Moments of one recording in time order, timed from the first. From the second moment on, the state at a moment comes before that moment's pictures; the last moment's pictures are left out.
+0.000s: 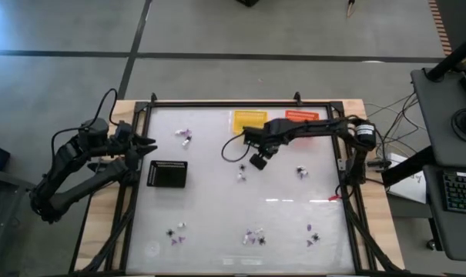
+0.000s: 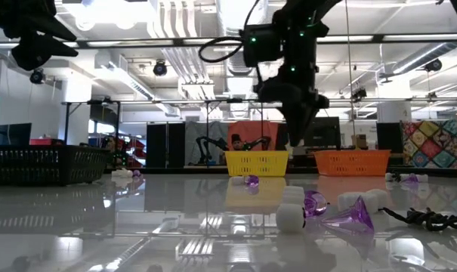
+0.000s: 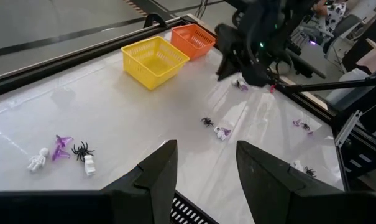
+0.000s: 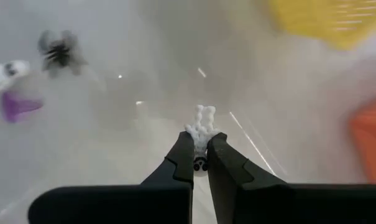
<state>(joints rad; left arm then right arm) 0.71 0.22 0.69 -0.90 0.38 -0.27 -0.21 1.84 1.40 -1.01 0.11 0.45</state>
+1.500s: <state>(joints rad) 0.71 0.22 0.69 -0.91 0.37 -0.29 -0.63 1.29 1.02 -0.92 0.24 0.44</state>
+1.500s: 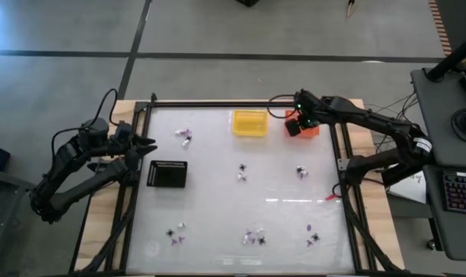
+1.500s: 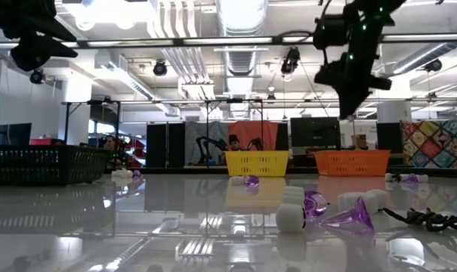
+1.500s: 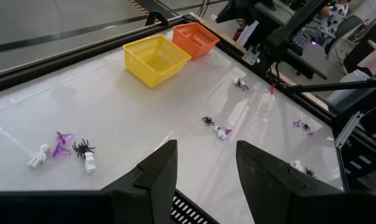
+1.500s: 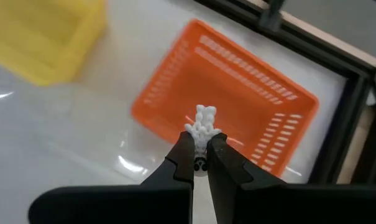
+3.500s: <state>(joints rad) 0.71 0.62 0.65 -0.80 0.05 -0.32 -0.76 1.29 0.98 -0.75 0.10 0.47</state>
